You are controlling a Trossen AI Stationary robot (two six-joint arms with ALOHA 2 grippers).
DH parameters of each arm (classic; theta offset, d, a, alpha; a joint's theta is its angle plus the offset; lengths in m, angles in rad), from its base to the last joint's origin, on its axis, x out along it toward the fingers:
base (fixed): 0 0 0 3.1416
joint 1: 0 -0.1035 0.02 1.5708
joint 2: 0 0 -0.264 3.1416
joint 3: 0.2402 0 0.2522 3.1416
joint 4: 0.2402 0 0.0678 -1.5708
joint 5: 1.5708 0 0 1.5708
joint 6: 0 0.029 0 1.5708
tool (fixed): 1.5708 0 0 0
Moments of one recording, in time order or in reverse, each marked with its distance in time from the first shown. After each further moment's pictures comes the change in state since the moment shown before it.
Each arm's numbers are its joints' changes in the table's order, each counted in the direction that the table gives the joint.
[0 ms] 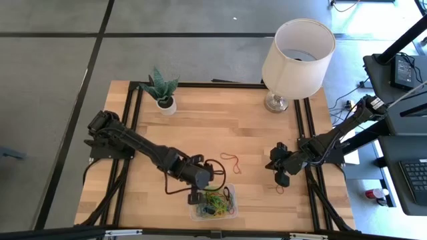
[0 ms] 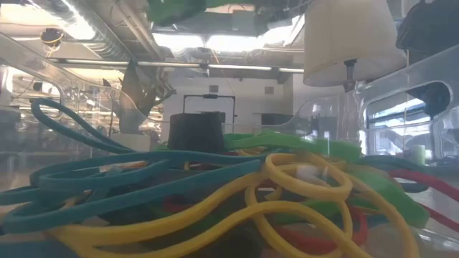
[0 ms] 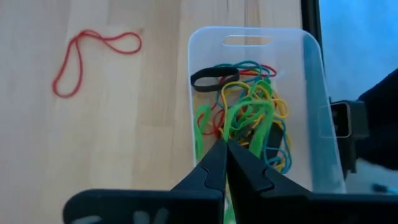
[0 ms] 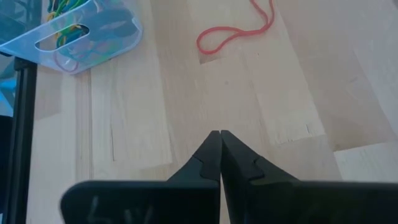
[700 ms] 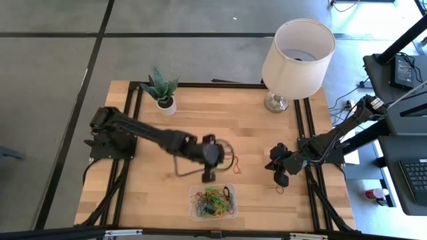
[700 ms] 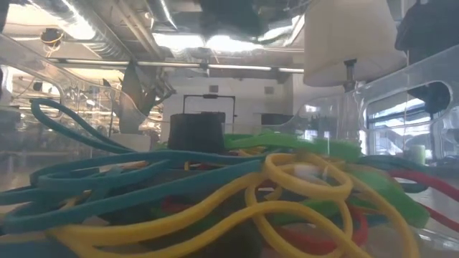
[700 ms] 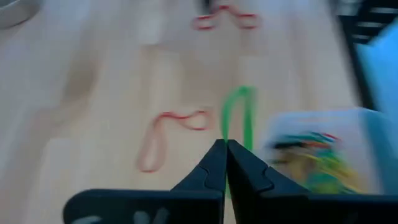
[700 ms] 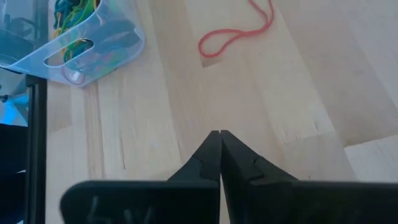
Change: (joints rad) left arm -0.174 -0.012 0.001 -0.142 -0.074 0.240; right arm 0.000 0.000 0.000 -0.017 -0.001 0.071
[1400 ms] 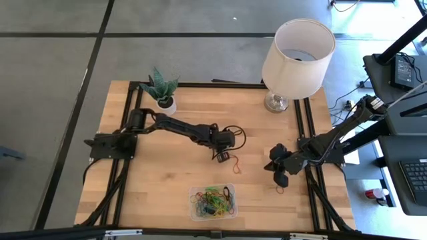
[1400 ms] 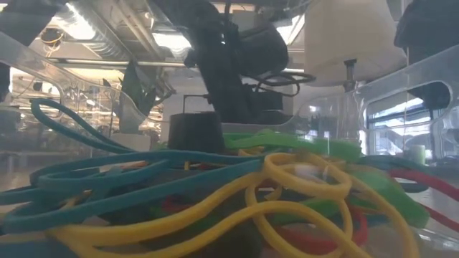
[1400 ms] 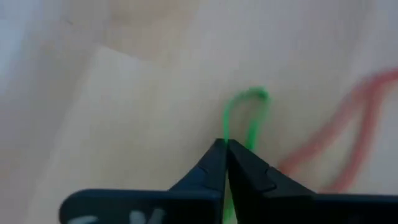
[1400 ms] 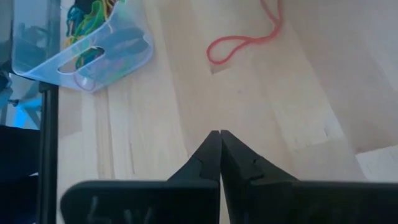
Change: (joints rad) left arm -0.244 0.400 0.001 -0.074 -0.041 -0.090; right arm 0.000 0.000 0.000 -0.032 -0.003 0.002
